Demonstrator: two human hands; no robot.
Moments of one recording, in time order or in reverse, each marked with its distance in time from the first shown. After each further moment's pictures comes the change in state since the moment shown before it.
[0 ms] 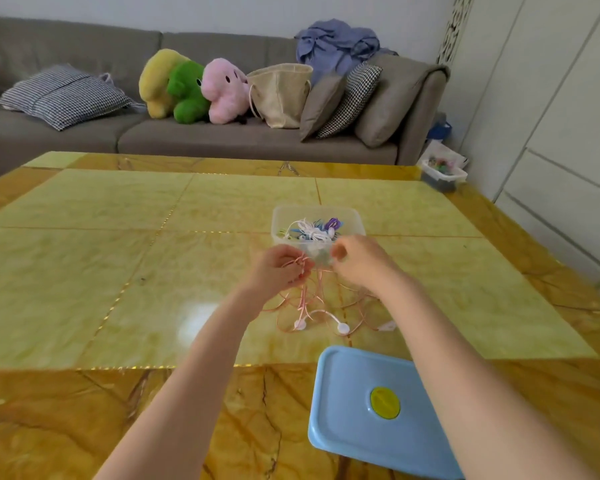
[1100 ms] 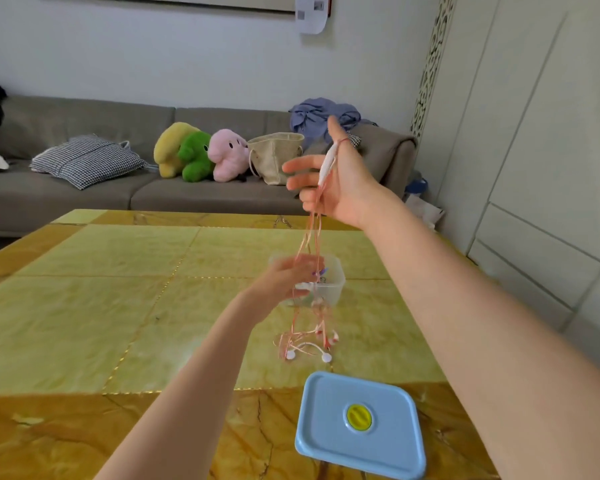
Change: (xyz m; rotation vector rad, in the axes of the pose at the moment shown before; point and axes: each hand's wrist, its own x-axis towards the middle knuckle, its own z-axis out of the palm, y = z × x) left_hand -0.033 0.075 0.014 0.129 -0.194 0.141; right_hand -0.039 -0.101 -0.166 1.357 -0.211 -0.138
